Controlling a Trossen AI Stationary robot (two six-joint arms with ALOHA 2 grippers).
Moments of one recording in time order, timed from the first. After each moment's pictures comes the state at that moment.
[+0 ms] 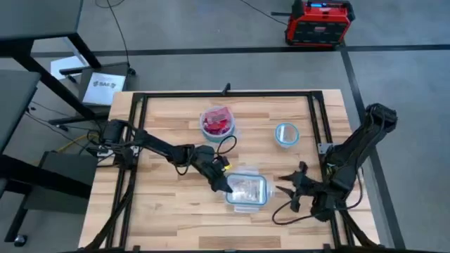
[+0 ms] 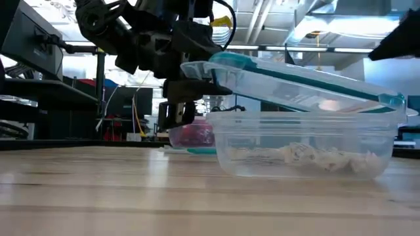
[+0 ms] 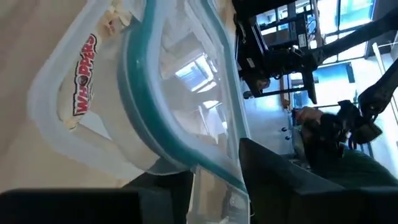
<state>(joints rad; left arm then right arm) -0.11 1.82 0.86 0.64 0.47 -1.04 0.88 1.29 0.70 -0.34 0.91 0.86</state>
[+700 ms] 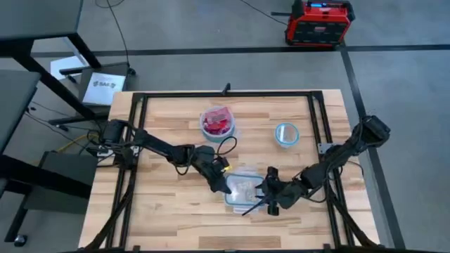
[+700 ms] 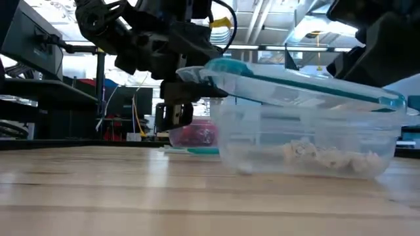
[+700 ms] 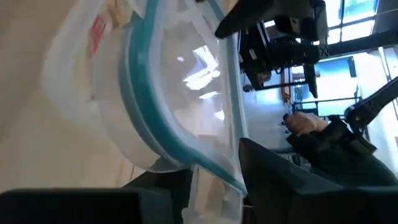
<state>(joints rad) -0.11 1.82 0.86 0.61 0.52 -1.06 0.61 1.53 0.70 0.00 0.46 0.55</state>
